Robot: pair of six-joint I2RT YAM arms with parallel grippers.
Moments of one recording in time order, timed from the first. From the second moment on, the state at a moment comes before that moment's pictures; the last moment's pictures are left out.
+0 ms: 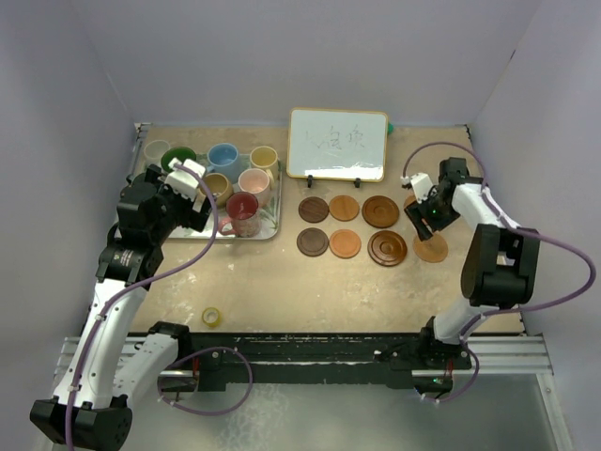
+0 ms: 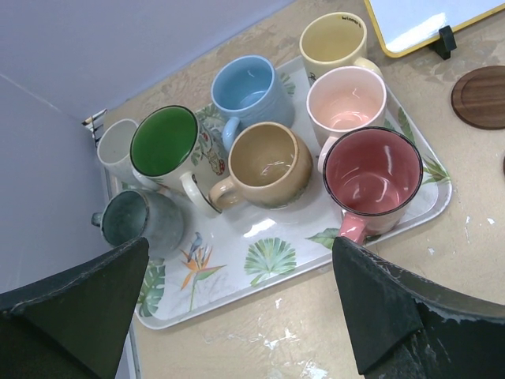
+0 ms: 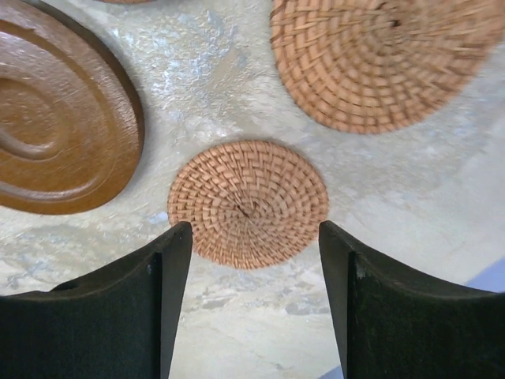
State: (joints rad) left arm -0.15 0.81 0.93 -0.44 0.06 0.38; right arm -0.12 1.70 1.15 -0.77 -0.09 -0.73
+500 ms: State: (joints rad) left arm -0.15 0.94 0.96 -0.44 0.03 0.35; right arm -0.04 1.33 1.26 -0.90 -0.19 -0.51
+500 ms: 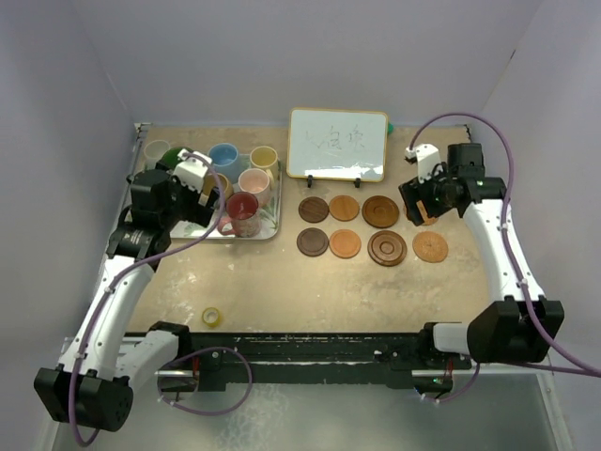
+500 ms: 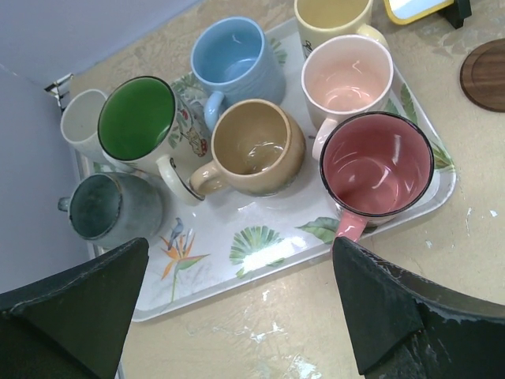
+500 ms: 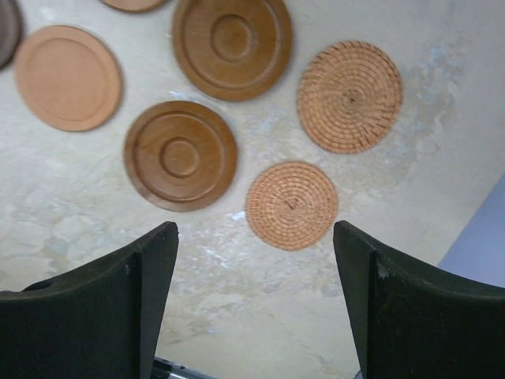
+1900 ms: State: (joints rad) left arm 0.31 2.05 1.95 -0.51 0.12 0.16; right arm 0.12 1.07 1.08 -0.85 -0.33 -0.42
